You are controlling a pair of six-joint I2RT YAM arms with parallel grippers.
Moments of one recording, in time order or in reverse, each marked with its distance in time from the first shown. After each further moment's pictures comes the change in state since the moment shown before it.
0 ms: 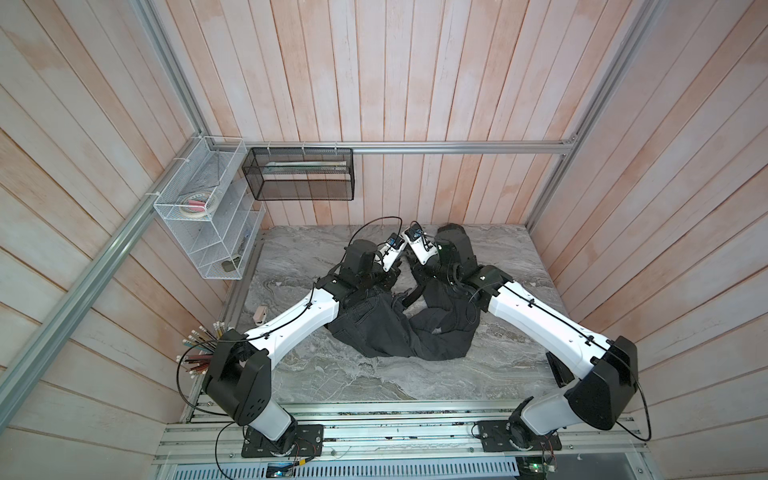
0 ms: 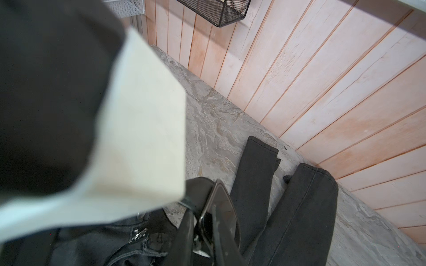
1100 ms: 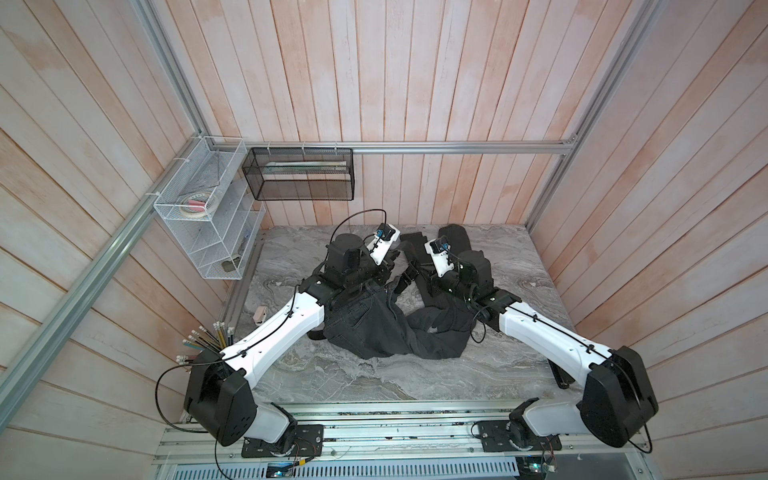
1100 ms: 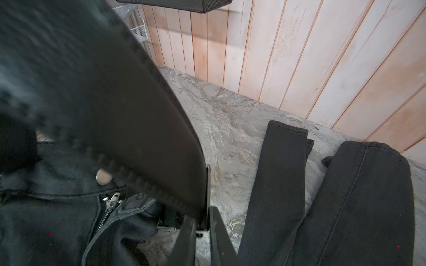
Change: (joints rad) left arm 0.033 -0.121 0.000 0.034 0.102 -0.043; right arm -0.143 -0.109 -0.386 0.379 -0.225 0.202
